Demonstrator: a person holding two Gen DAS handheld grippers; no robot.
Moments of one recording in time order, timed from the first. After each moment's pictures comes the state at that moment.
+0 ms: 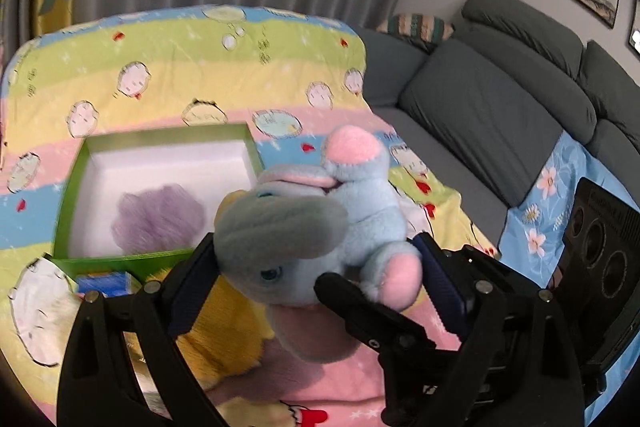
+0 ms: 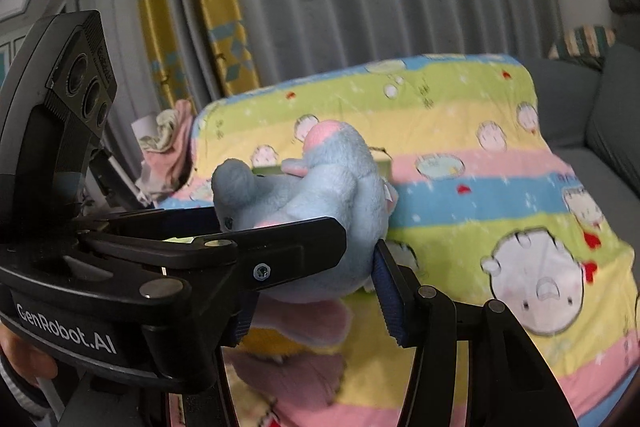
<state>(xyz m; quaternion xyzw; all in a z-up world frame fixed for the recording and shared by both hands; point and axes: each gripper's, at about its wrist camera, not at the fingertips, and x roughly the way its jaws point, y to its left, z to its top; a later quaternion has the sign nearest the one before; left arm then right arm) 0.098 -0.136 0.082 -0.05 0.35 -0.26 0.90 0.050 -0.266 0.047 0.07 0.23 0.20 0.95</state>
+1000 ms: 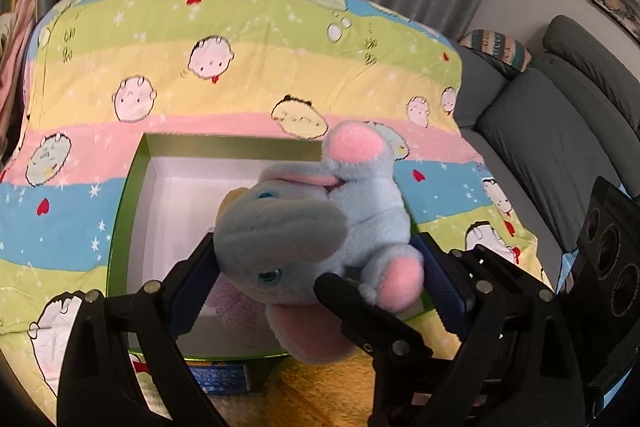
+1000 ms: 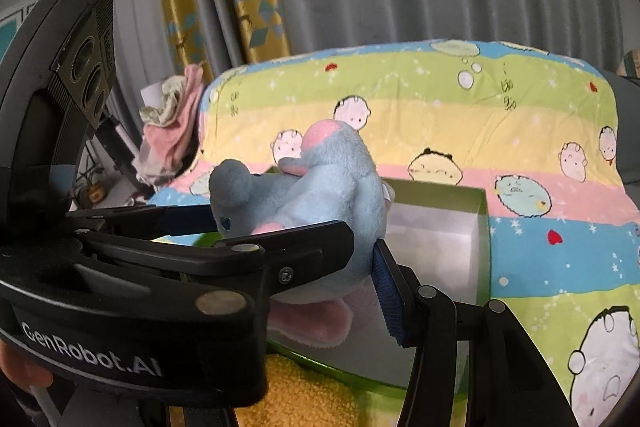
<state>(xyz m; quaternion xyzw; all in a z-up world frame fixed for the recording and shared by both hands) 0.209 -0.053 0.049 -0.08 0.39 -0.17 0.90 0.177 -0.172 0.025 0.02 0.27 0.25 0.93</state>
